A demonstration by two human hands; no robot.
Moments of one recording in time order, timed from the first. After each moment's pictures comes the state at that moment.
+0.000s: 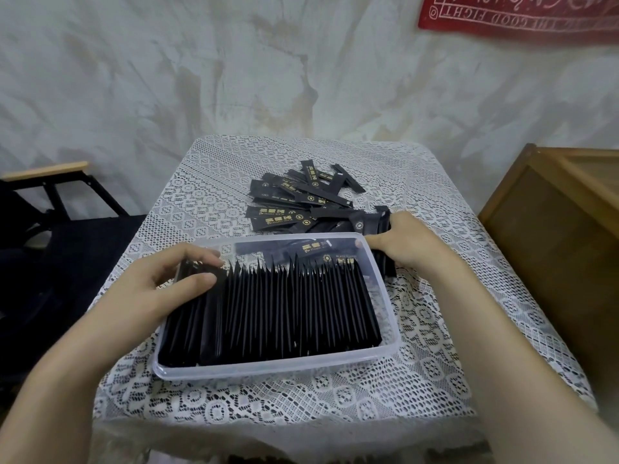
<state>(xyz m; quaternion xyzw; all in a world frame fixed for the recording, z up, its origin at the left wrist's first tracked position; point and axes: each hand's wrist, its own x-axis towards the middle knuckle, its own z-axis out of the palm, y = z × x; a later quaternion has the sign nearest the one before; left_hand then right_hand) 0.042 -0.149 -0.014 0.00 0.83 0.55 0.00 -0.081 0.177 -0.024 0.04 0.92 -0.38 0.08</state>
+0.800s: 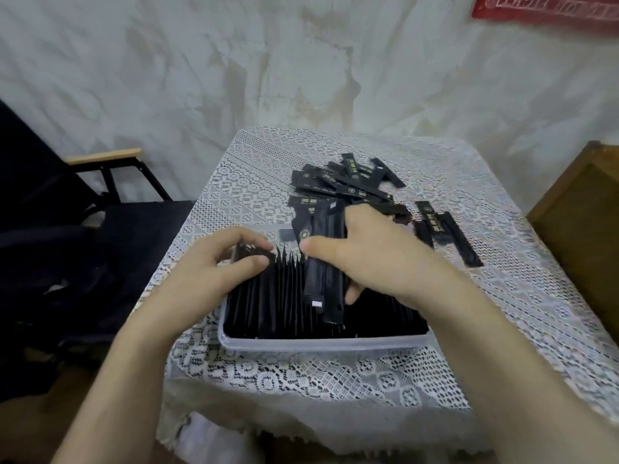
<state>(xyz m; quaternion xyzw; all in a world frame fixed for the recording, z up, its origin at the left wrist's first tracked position) 0.043 -0.151 -0.019 0.02 0.85 0.53 -0.01 0.012 0.067 0.039 -0.15 0.89 -0.40 0.14</state>
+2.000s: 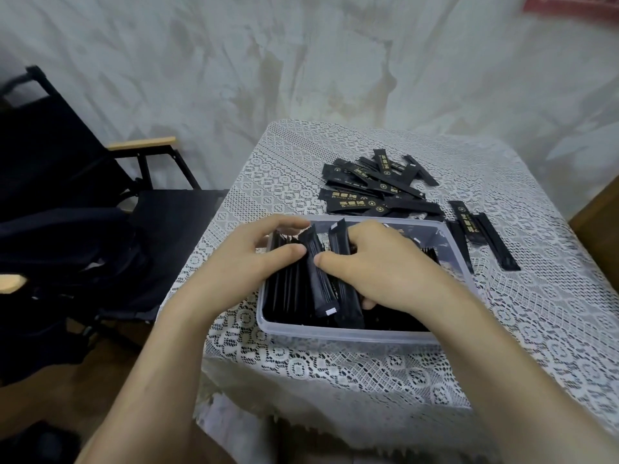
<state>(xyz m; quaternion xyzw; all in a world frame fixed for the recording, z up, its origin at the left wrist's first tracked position) 0.046 -0.155 -0.020 0.05 0.84 0.54 0.00 0.024 0.043 0.026 -0.14 0.94 -0.29 0.14</state>
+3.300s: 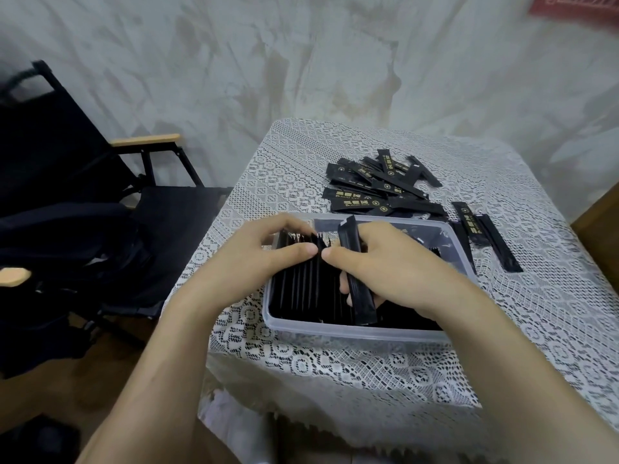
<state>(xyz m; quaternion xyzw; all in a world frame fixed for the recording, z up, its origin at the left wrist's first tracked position) 0.045 -0.155 -0.019 0.05 0.83 0.56 0.02 0.018 0.050 0.016 -0.16 0.87 -0.41 0.20</state>
